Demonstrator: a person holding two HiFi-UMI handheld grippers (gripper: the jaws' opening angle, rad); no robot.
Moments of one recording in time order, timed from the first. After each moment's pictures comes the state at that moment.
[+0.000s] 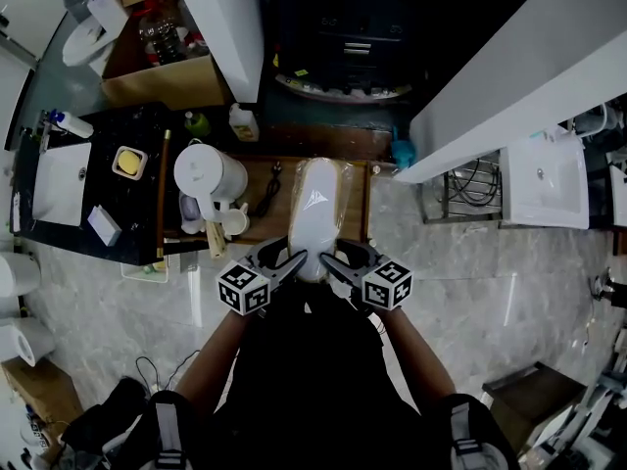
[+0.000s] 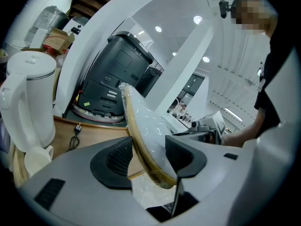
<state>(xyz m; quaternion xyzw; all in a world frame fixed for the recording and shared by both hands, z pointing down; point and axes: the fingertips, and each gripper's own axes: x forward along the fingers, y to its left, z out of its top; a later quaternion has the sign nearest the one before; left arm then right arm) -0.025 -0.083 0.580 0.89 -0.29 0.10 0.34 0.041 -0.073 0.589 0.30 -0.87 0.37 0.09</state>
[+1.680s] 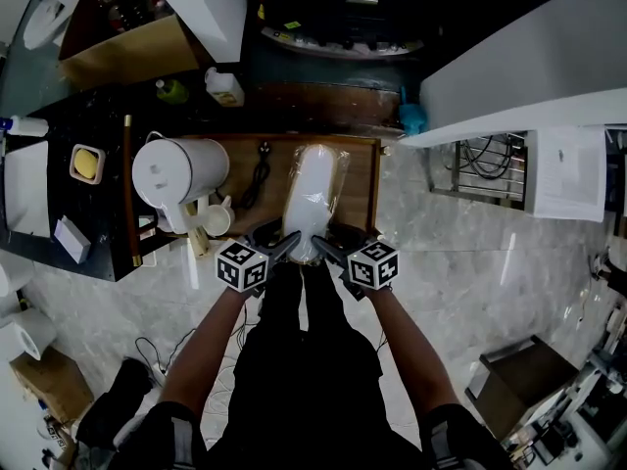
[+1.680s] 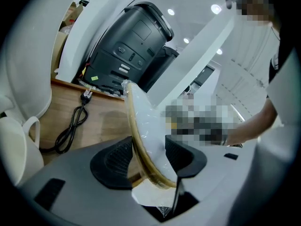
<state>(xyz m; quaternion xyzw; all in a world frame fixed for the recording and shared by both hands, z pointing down) -0.027 -0.127 0.733 0.85 -0.26 0.17 0.41 0.034 -0.109 0.741 0.30 -0.82 0.46 0.16</state>
